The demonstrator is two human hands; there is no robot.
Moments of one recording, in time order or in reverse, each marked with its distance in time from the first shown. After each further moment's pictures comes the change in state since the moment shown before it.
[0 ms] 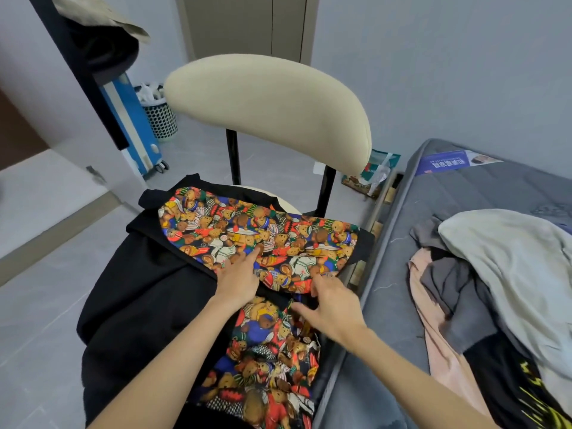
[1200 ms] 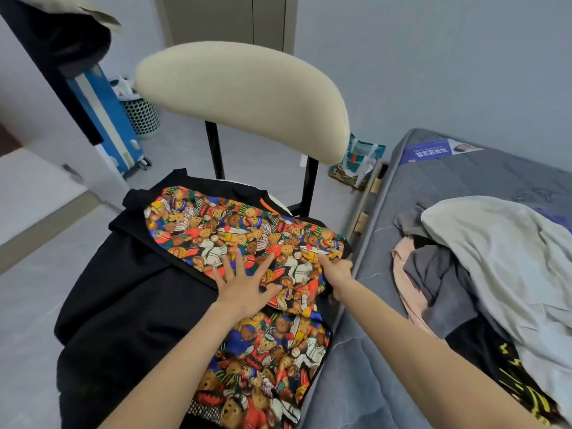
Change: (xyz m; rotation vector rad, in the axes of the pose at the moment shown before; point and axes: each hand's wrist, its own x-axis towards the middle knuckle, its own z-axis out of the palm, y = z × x) left_hand -0.004 0.022 0.040 0.196 -0.124 0.088; right_hand 0.056 0.035 -0.004 1.186 0.047 1.000
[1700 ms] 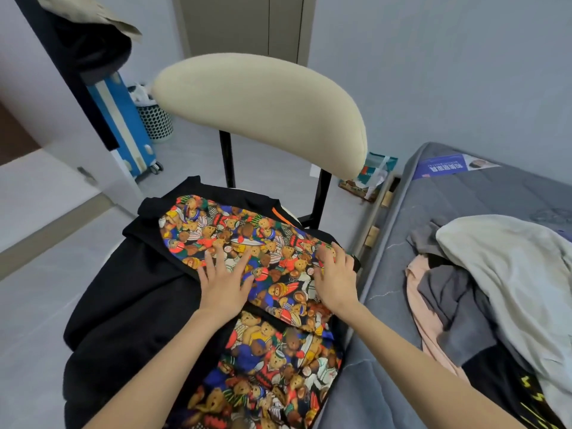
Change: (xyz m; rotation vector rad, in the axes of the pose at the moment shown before) left_hand 0.007 -0.044 -0.014 -0.123 0.296 -0.082; right_hand -0.010 -0.003 0.010 -1.033 0.091 -0.782
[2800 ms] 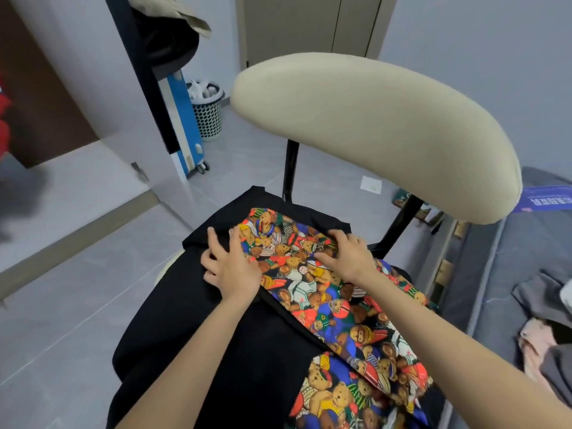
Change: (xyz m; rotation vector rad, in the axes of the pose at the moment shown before) left_hand 0.078 -0.065 -0.063 -0.442 0.408 -0.477; right_hand 0.142 -0.108 0.045 -0.056 -0.205 -0.153
